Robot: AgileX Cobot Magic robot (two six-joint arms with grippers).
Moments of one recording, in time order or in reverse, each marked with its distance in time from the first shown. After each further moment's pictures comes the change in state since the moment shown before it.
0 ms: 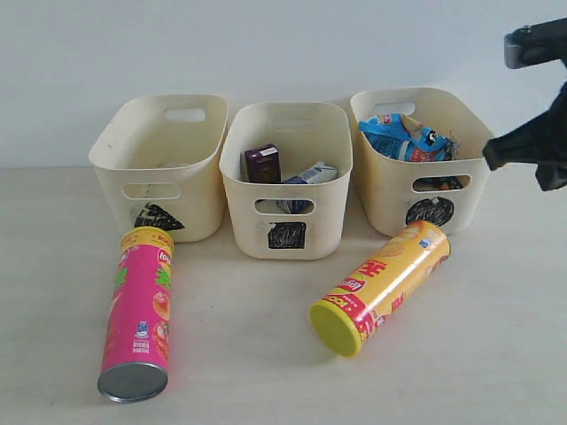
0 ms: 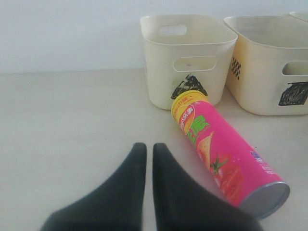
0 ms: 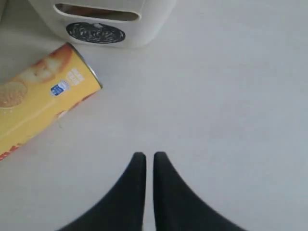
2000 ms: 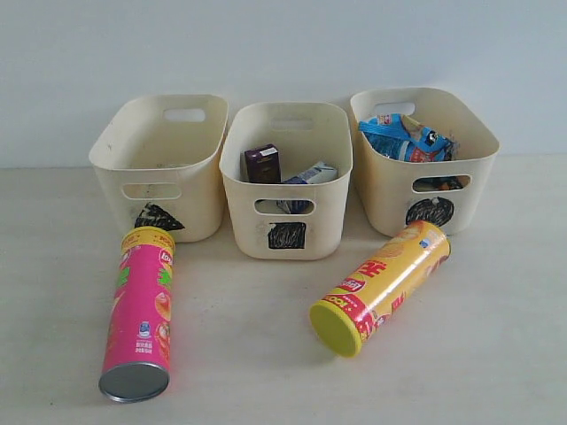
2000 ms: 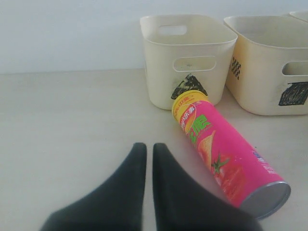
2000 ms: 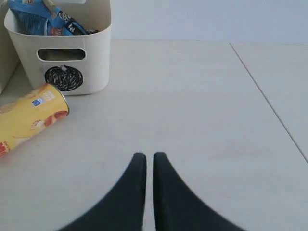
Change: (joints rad) left arm 0.000 0.000 0.000 0.000 0.000 0.000; right arm -0.180 -1.134 0.764 -0.034 -0.264 0.033
